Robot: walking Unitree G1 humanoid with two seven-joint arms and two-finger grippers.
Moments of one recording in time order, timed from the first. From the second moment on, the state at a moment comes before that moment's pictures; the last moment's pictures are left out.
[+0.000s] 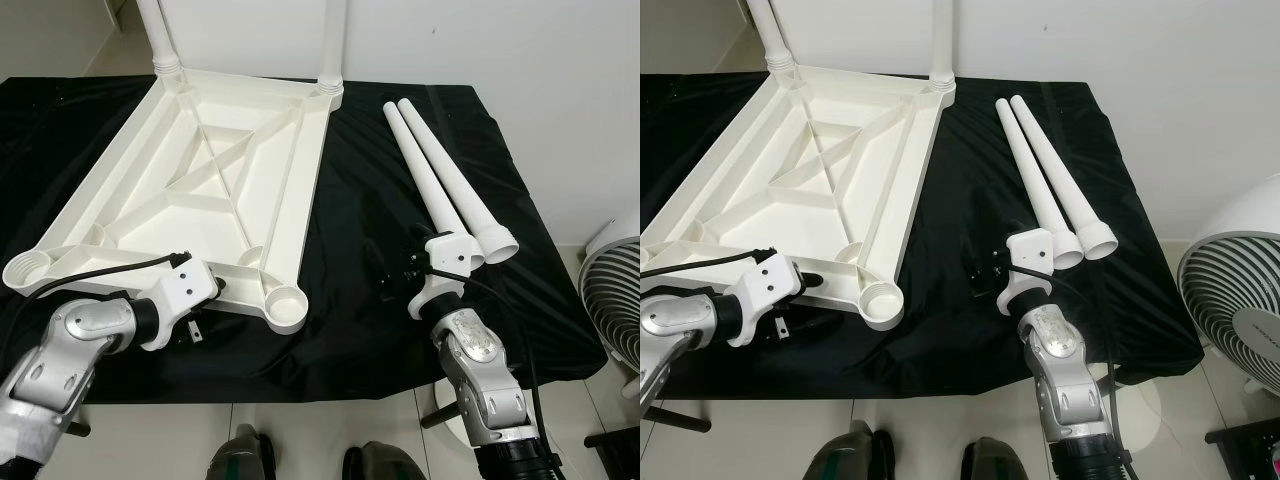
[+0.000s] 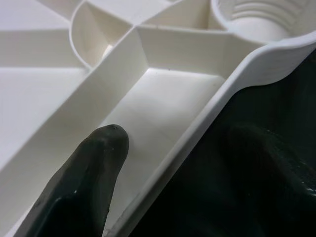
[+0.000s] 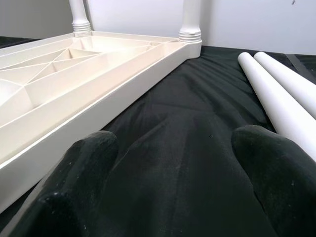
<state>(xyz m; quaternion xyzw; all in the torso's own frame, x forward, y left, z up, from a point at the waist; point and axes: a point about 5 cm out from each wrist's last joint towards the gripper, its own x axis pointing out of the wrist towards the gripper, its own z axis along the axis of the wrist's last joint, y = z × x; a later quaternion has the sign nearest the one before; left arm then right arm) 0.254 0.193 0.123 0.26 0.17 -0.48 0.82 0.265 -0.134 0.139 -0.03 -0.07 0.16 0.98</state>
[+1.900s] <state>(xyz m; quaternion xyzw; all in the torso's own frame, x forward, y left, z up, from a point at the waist) 0.250 0.090 0.138 0.13 0.05 -0.51 0.85 0.282 -0.123 0.157 -0.01 -0.09 0.14 0.99</state>
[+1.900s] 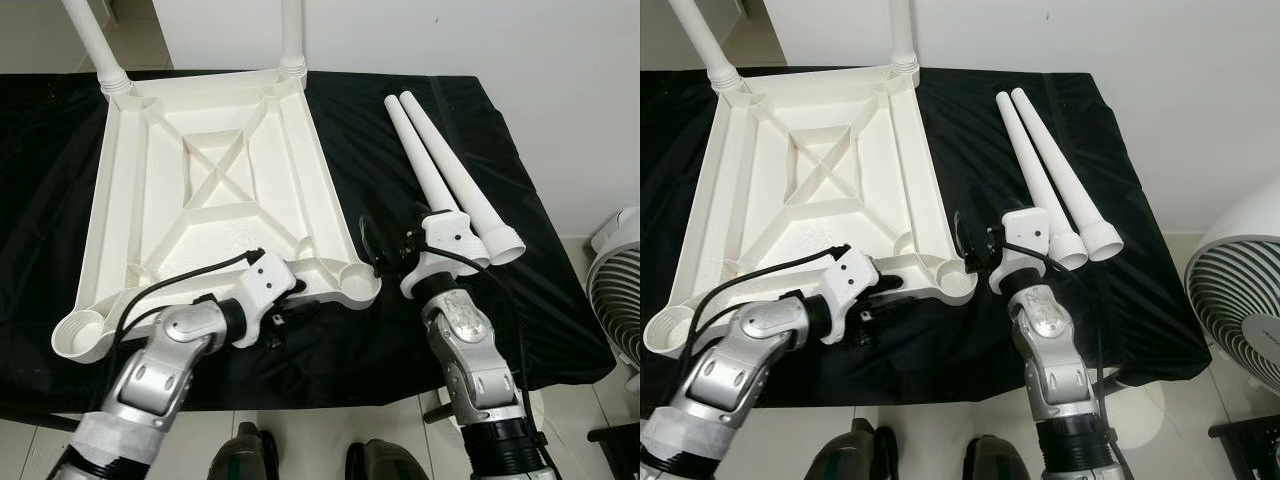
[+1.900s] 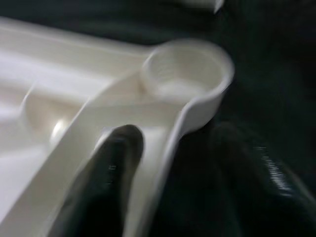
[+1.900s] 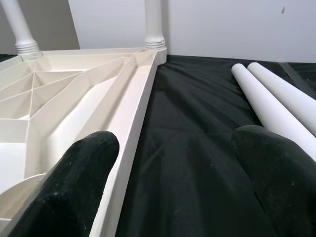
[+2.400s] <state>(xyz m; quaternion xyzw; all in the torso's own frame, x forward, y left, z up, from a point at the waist) 0.261 0.064 0.185 0.07 -0.02 -0.52 0.85 0.311 -0.147 0.176 -0.02 -0.09 0.06 0.99</state>
